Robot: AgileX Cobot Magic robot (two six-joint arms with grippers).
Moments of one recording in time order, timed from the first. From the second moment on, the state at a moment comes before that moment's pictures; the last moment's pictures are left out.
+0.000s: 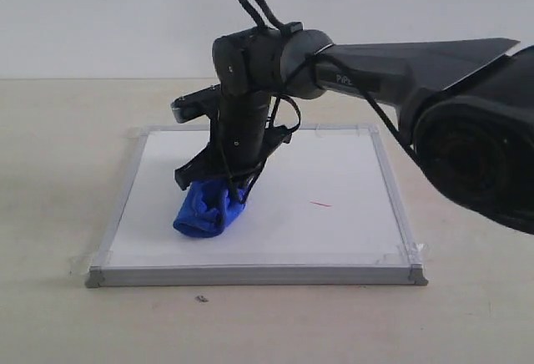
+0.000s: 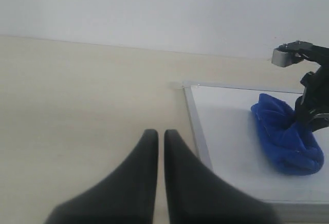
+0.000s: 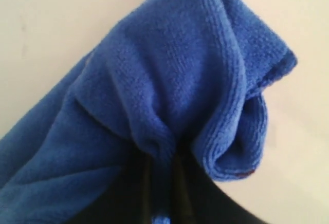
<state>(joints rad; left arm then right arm) 0.03 0.00 0.00 -0.19 0.30 0.07 0.55 2.43 -2.01 0.05 1.03 0.01</state>
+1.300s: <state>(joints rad) 0.03 0.00 0.00 -0.19 0.30 0.07 0.46 2.12 -1.37 0.08 0.66 -0.47</state>
